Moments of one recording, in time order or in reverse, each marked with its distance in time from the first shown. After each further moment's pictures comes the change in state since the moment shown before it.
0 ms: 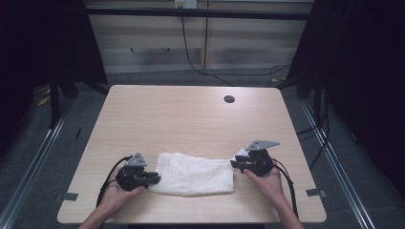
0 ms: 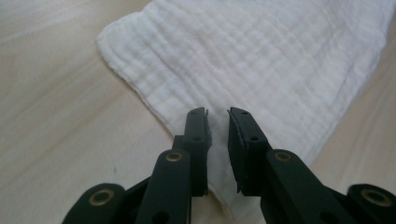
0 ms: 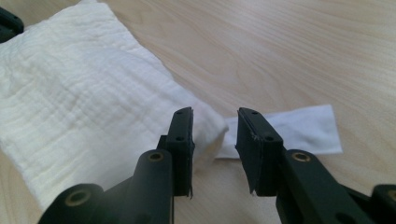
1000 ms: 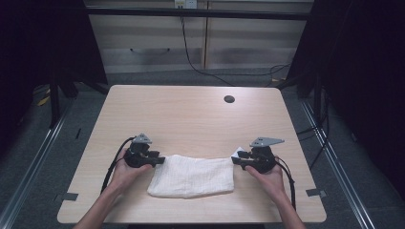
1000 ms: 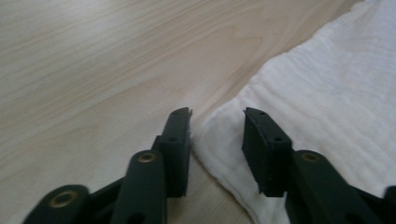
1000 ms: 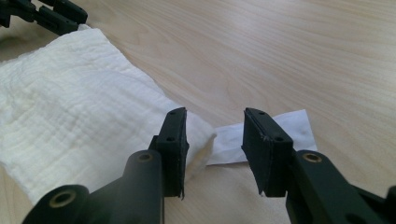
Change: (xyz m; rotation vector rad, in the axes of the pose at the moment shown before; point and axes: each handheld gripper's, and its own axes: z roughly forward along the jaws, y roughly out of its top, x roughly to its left) left arm 0.050 0.038 0.033 -0.036 0.049 -0.076; right arm -0.006 0.006 -0.007 -0.049 0.000 0.034
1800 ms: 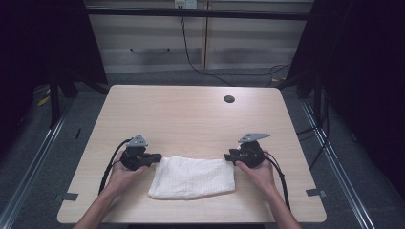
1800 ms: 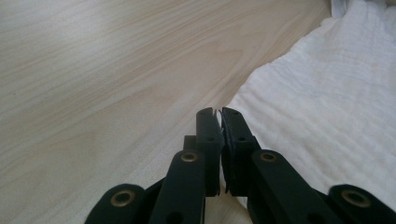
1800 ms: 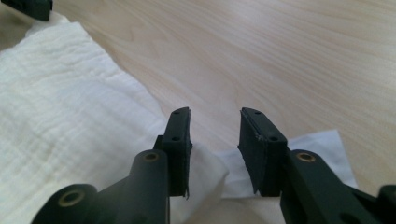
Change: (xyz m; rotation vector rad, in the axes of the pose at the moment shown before) left arm 0.000 -0.006 -0.014 -0.079 -0.024 0.030; right arm 0.004 0.014 0.031 0.064 -0.005 -0.016
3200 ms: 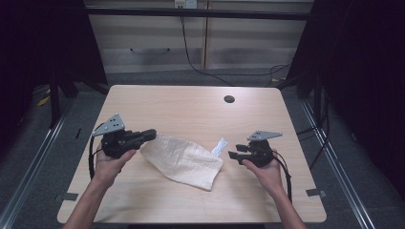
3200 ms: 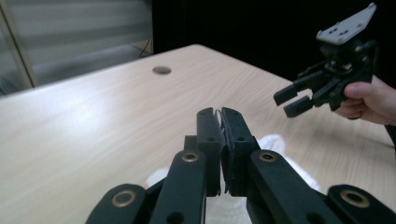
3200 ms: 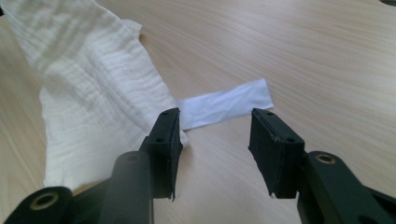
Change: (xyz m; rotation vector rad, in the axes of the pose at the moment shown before) left arm -0.021 0.054 -0.083 -0.365 -0.040 0.043; right arm 0.000 0.007 -0.028 -0.081 0.003 0.012
